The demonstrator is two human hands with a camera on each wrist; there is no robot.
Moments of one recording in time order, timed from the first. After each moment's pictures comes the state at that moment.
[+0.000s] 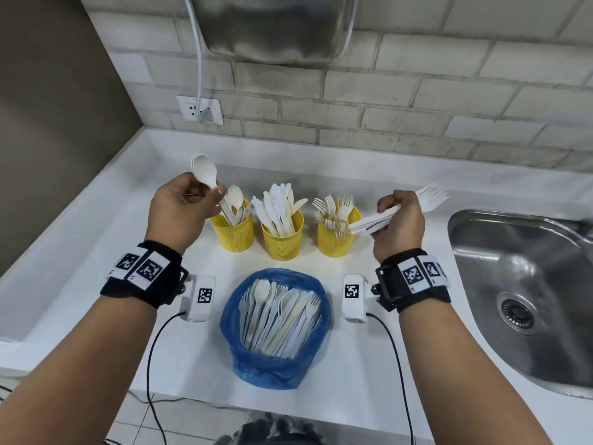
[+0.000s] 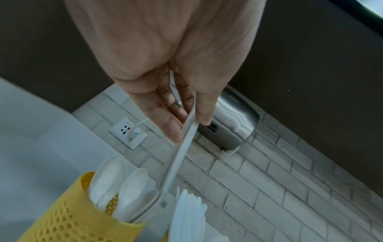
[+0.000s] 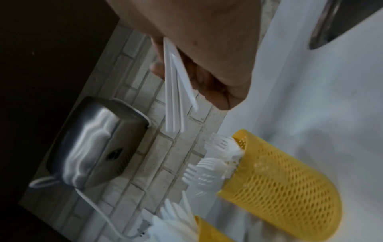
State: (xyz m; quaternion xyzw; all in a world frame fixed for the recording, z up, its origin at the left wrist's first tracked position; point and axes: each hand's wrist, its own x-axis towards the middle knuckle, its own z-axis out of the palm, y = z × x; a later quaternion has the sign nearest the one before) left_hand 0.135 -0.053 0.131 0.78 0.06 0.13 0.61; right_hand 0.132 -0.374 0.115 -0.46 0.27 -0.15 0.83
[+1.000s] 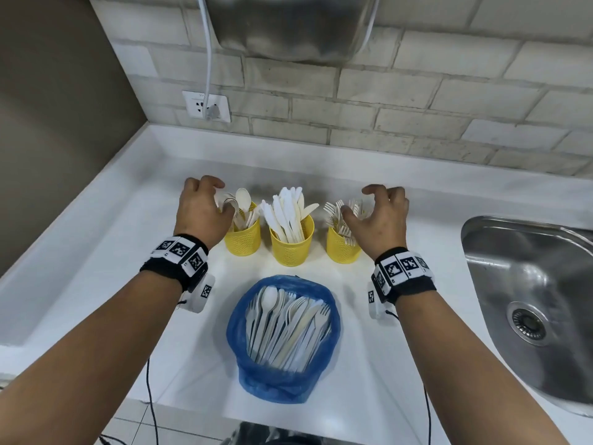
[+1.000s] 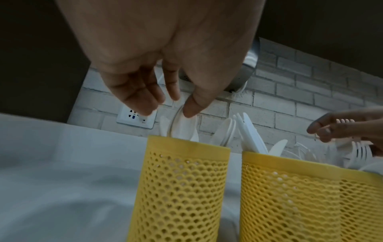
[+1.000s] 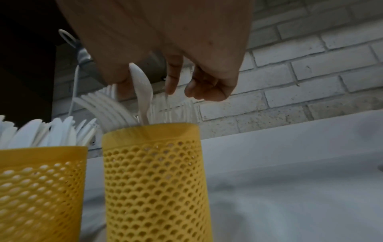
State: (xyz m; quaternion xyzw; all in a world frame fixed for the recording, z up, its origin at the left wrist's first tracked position) left_hand 0.194 -0.038 0.070 0.94 0.04 0.16 0.30; right_hand 0.178 -0.362 0.061 -0.92 0.07 -0.21 0.32
